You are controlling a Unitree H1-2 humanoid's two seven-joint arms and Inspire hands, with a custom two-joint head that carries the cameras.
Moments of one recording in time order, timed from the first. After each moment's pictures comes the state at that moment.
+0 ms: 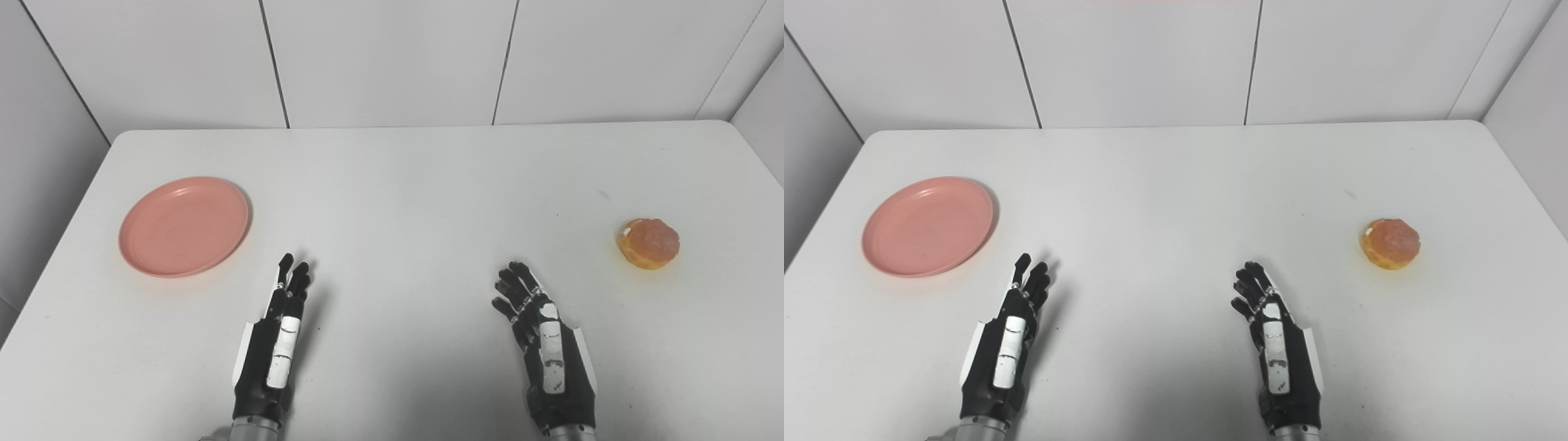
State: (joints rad) left arm 0.21 -0.06 -0.09 -0.25 0.06 -0.04 -0.05; right arm 0.21 0.11 0.11 -0.24 0.10 -0.07 0.02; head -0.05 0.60
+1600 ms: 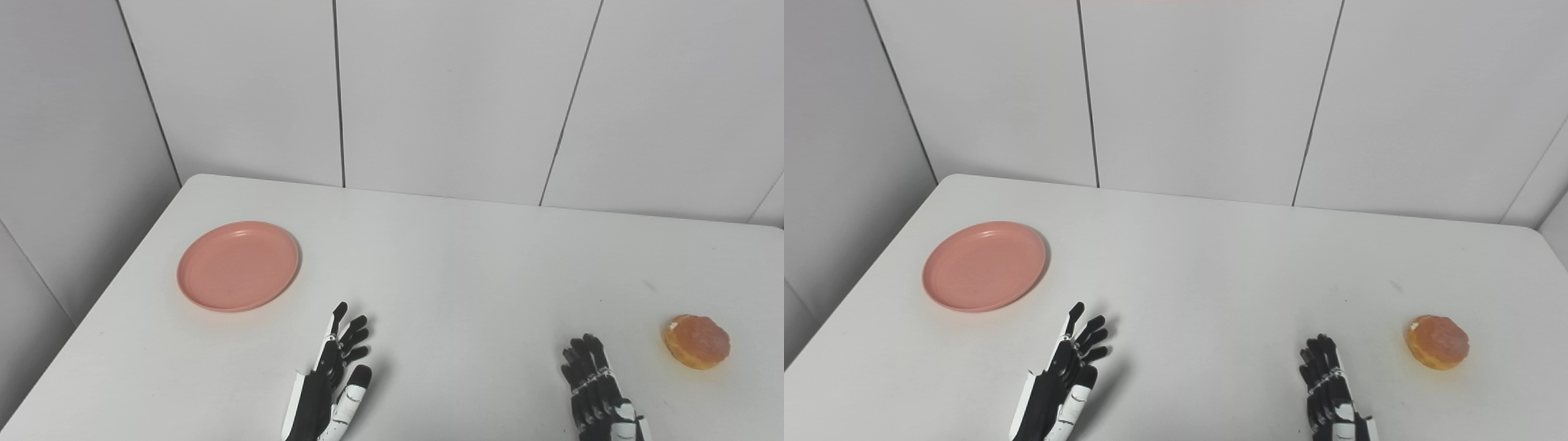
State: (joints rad) left arm 0.17 -0.08 -0.15 -0.04 0.18 -0.34 0.11; right arm 0.13 0.03 0.04 -0.05 0.19 -0.27 0.14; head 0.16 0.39
